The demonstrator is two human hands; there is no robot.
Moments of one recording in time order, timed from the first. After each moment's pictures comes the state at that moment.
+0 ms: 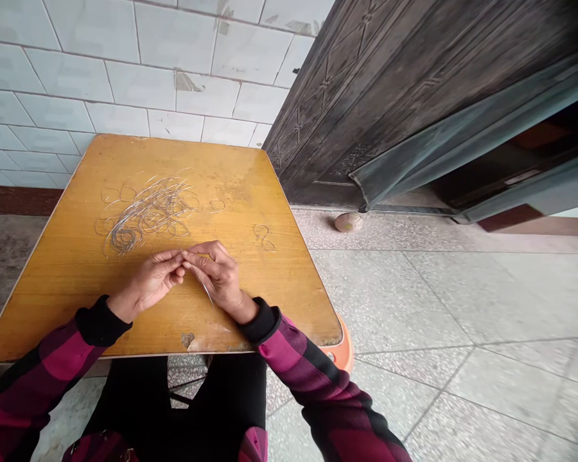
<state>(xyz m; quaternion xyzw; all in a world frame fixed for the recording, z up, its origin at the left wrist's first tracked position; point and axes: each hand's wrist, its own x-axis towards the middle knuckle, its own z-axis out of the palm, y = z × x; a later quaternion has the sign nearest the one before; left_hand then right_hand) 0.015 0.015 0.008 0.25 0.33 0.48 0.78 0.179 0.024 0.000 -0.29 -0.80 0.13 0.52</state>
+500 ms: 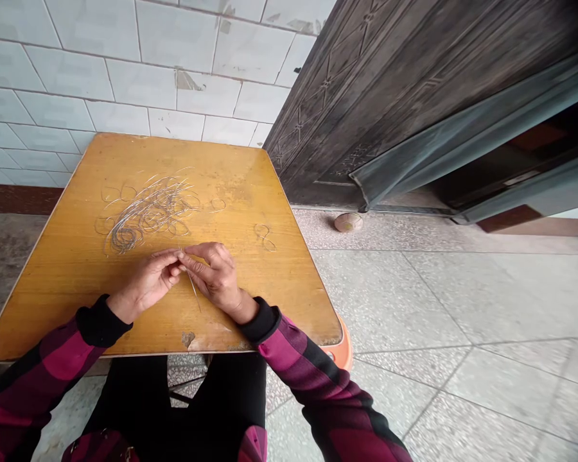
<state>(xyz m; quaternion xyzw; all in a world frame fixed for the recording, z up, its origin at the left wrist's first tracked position) 0.017 0.015 0.018 0.21 0.35 0.50 0.77 0.181 0.025 -0.004 -0.29 -0.84 0.03 0.47</state>
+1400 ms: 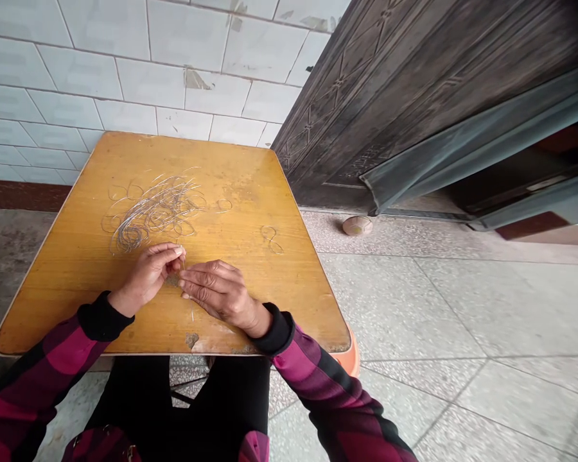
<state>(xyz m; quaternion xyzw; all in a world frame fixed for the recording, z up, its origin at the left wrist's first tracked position) 0.008 0.016 0.027 0.36 0.43 0.50 0.66 0.187 0.009 0.011 -0.16 -0.88 0.07 0.45</state>
